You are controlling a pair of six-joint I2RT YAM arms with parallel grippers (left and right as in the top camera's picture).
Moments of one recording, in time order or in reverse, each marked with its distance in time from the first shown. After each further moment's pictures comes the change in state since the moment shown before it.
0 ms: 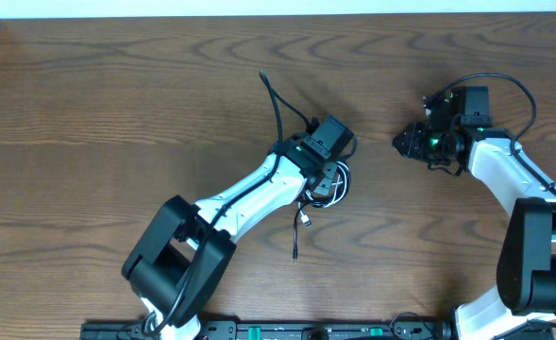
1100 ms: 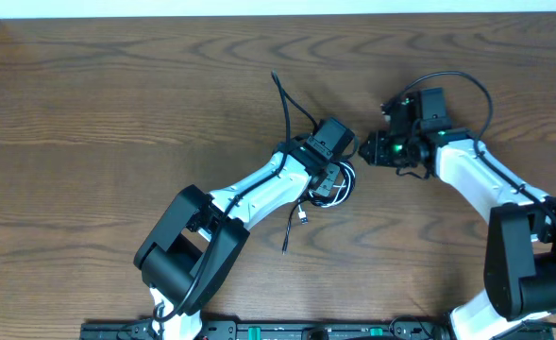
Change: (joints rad) left arm 0.004 0.064 -0.006 0.080 0.020 0.108; right arm 0.206 0.000 0.000 0.003 0.000 0.013
